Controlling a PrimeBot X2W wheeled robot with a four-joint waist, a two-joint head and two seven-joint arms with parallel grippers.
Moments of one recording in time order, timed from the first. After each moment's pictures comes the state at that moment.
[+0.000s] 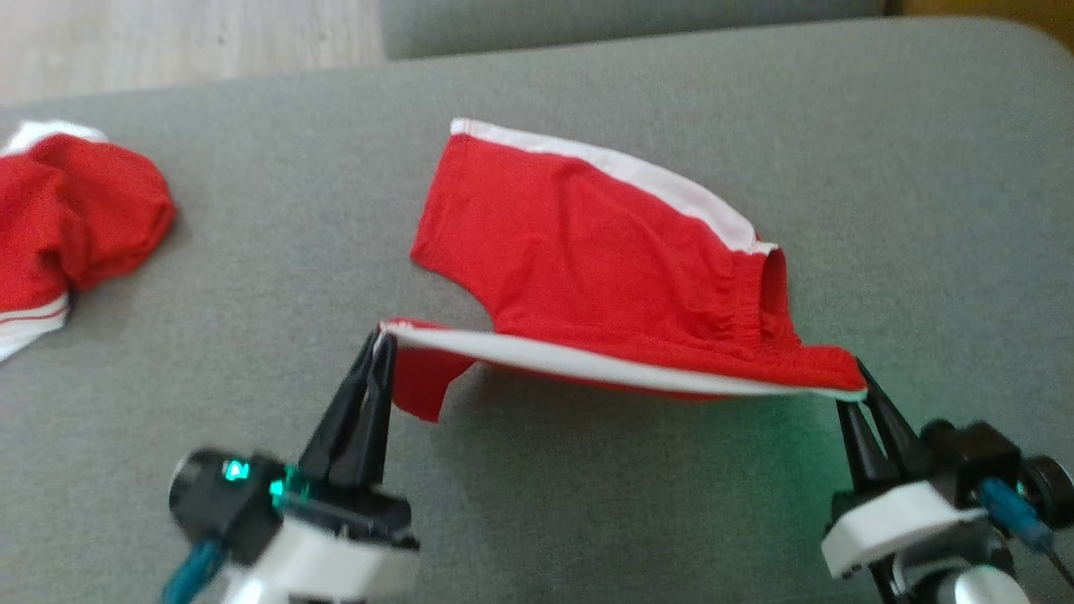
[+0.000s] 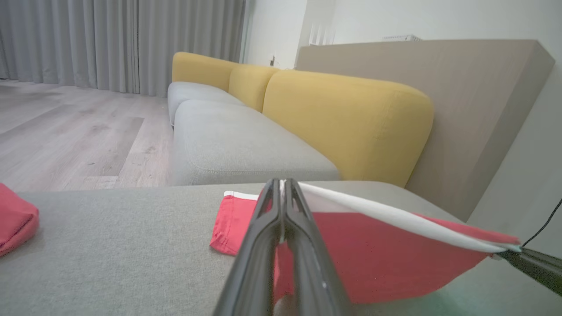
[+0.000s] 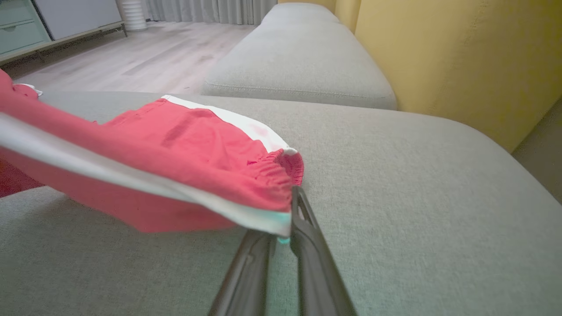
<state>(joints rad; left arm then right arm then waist) -0.02 0.33 -0.49 -0.23 -0.47 0.11 -0.16 0.13 -0.04 0.03 -0.09 -0.02 0.13 0.05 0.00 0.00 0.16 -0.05</state>
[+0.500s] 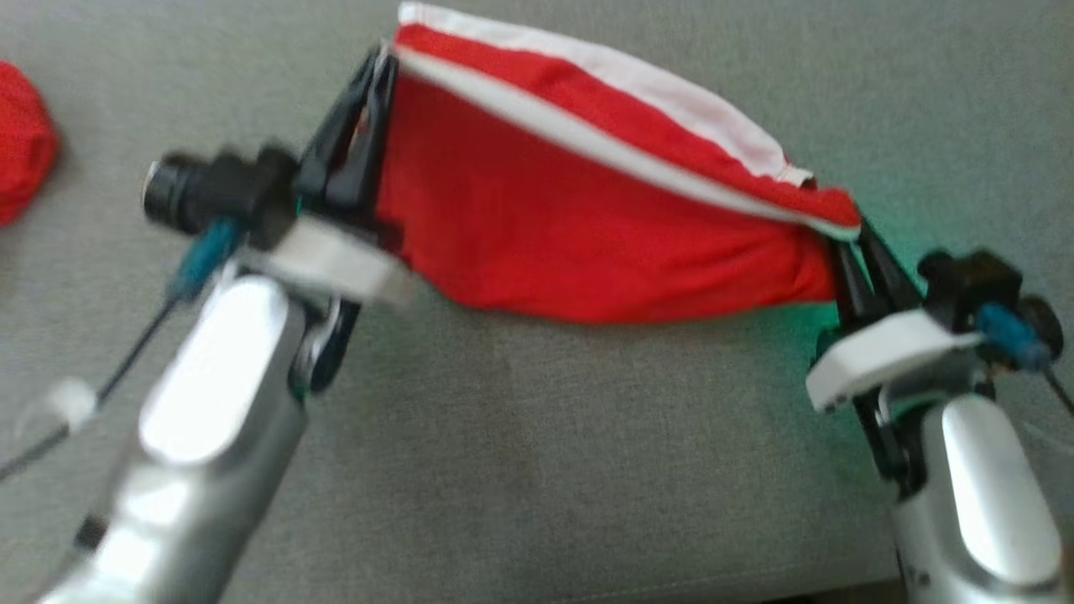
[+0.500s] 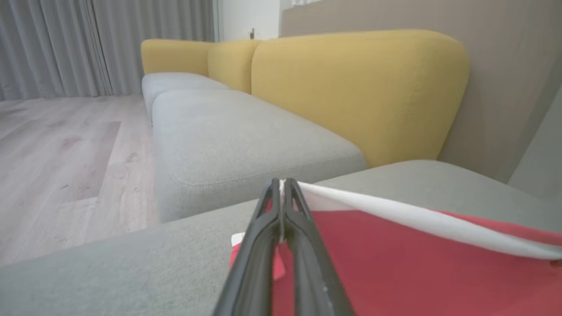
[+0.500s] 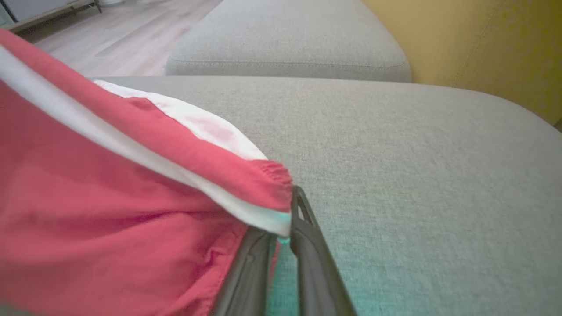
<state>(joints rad) -0.62 0.26 -0.50 0.22 -0.41 -0.01 -0.11 -0.23 -0.04 0.03 0.11 0.03 0.13 0.08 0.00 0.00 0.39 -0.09</state>
